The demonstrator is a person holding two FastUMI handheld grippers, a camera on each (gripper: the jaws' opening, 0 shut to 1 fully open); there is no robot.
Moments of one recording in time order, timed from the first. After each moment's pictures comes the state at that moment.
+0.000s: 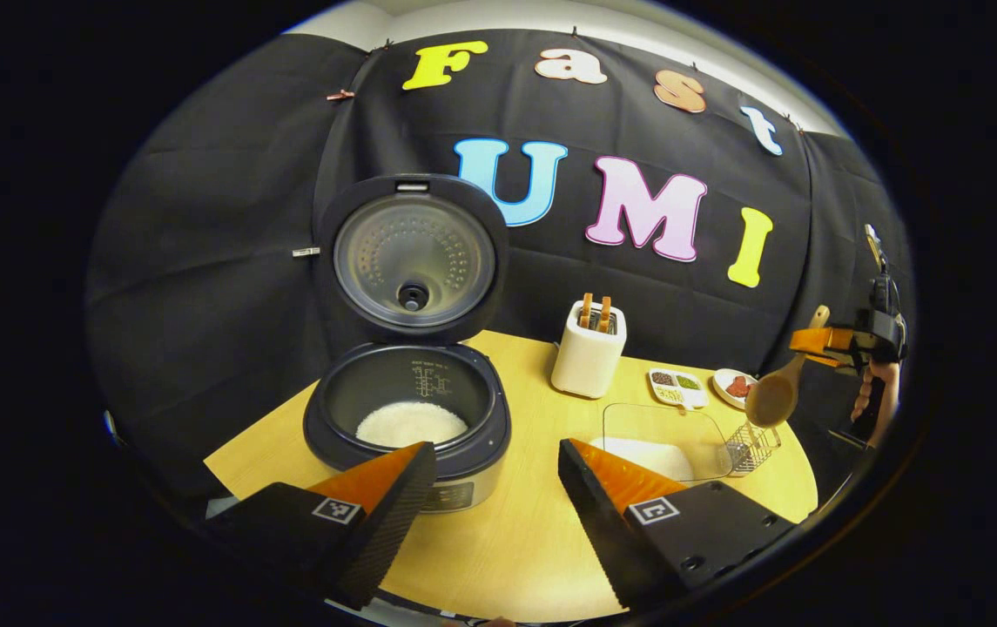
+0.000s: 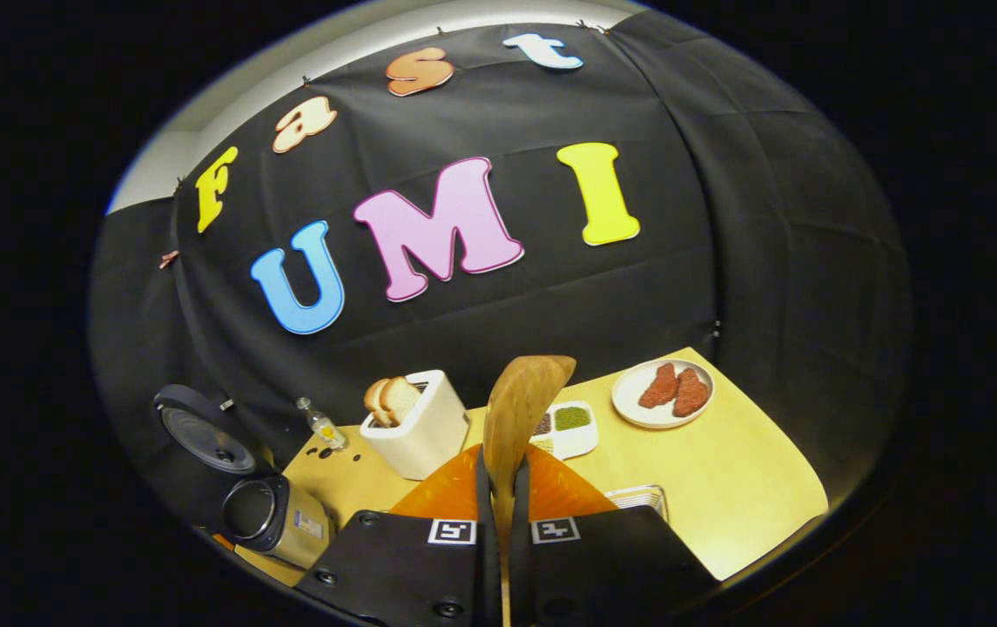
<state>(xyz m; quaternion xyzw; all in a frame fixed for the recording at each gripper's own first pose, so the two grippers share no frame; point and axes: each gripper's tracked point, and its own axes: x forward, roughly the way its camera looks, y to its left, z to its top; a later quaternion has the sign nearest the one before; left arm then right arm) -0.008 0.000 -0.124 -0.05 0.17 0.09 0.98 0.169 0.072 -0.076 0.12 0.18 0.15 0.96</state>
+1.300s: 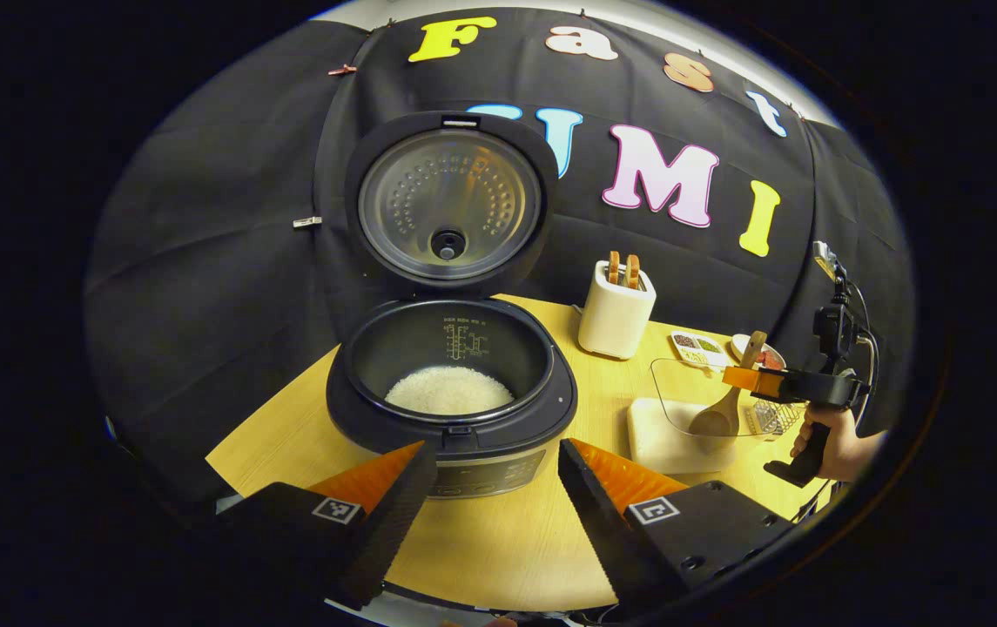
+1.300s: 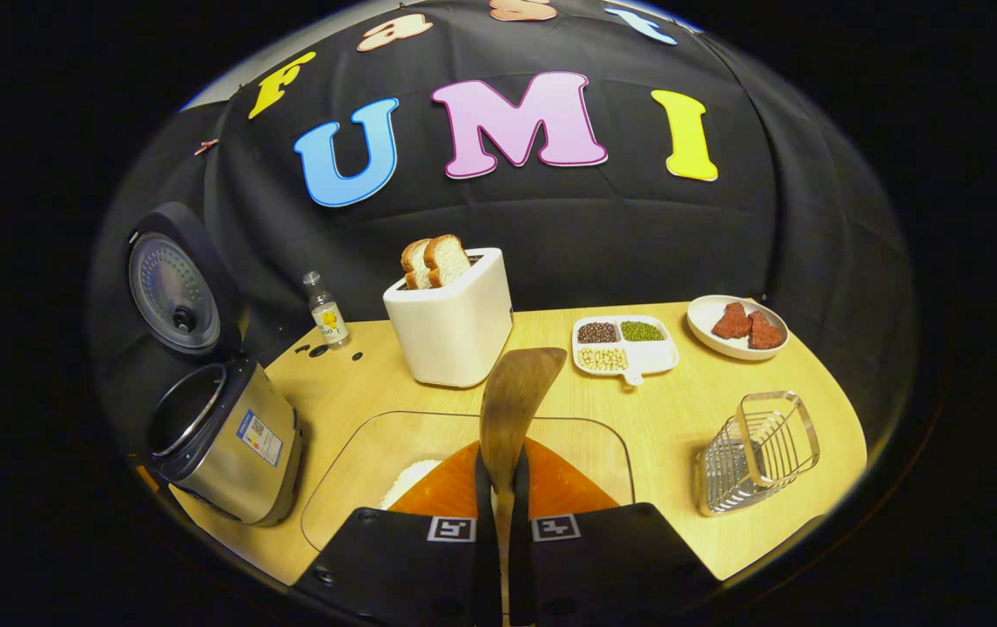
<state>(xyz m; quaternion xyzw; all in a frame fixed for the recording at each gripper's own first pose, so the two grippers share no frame) -0.014 0.054 -0.177 -0.04 0.22 0.08 0.97 0.127 0.181 -0.244 0.03 0.27 0.18 0.95</state>
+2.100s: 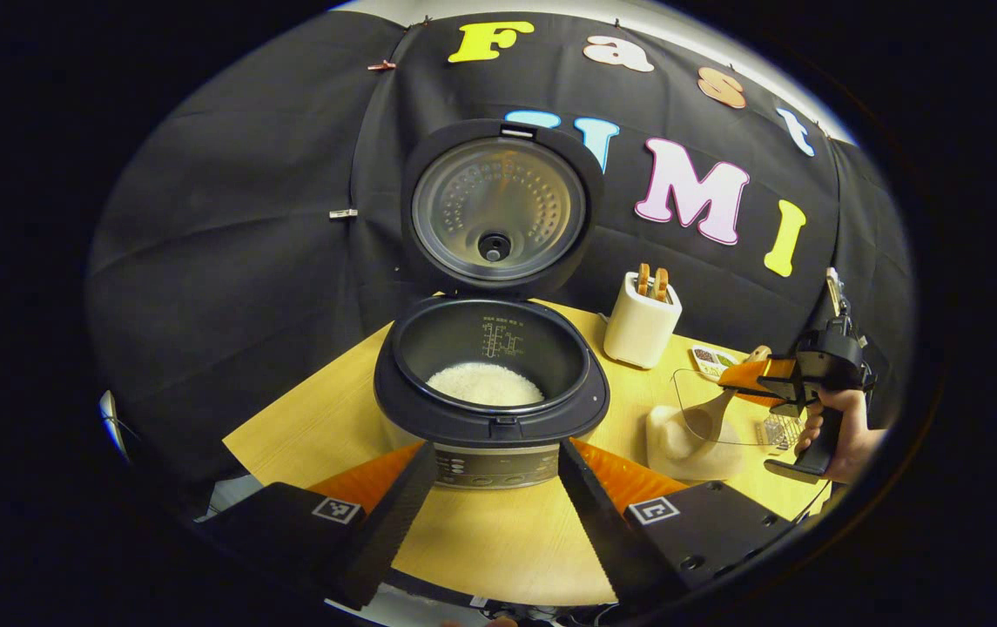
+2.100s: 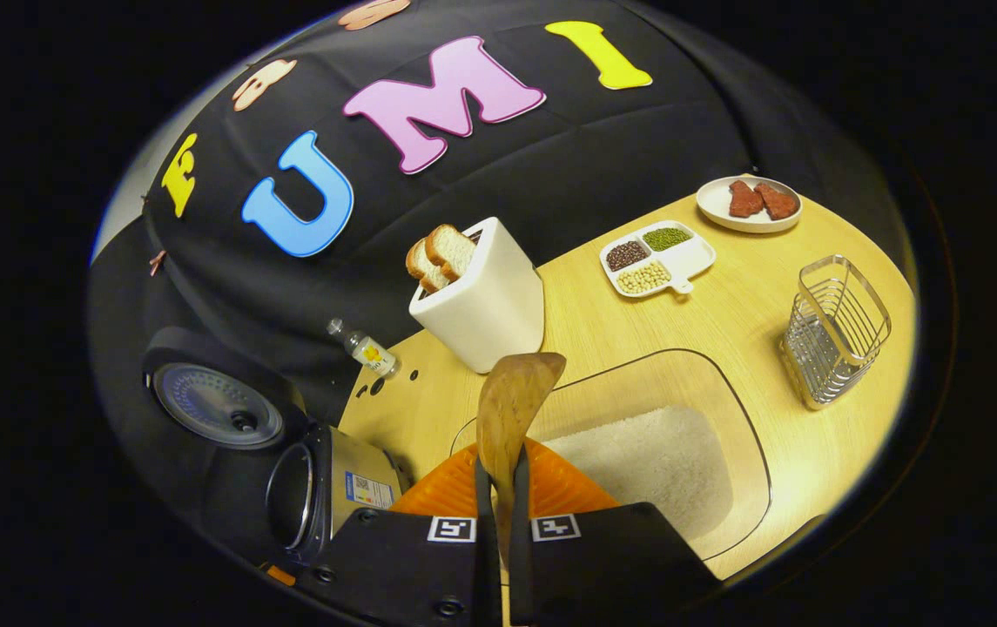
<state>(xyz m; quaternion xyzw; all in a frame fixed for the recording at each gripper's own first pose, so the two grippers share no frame) -0.035 0.078 -0.168 -0.07 0.21 0.12 0.97 0.113 0.223 -0.226 0.24 0.36 0.16 0.89</state>
